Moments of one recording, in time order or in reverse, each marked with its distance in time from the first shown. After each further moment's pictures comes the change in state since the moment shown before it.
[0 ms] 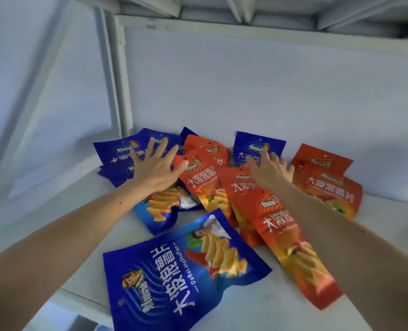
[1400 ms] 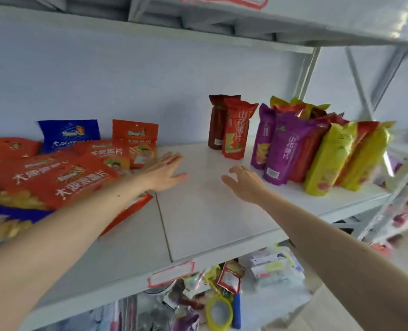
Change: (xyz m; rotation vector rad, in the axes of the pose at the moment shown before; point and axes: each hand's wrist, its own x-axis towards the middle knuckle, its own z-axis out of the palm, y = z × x) left_hand -0.126 0.418 0.025 -0.018 -0.273 0.850; right_hand -0.241 0.372 -0.126 0.100 -0.007 0.270
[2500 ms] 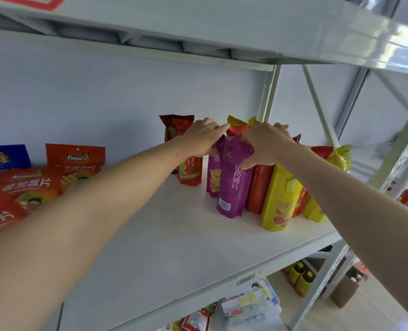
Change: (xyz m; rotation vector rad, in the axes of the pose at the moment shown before) left_hand 0.216 0.185 -0.098 0.291 0.407 0.380; right_hand 0.061 0.092 -0.203 -0.739 0.173 -0.152
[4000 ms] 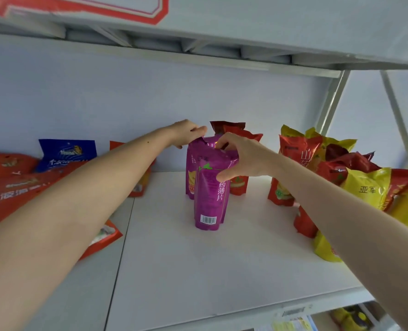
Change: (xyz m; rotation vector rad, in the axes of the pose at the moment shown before) left_hand -0.093 -0.141 0.001 -0.762 -0.148 -0.633; right_hand 0.053 -0.108 -0.001 0.863 -0.076 -0.410
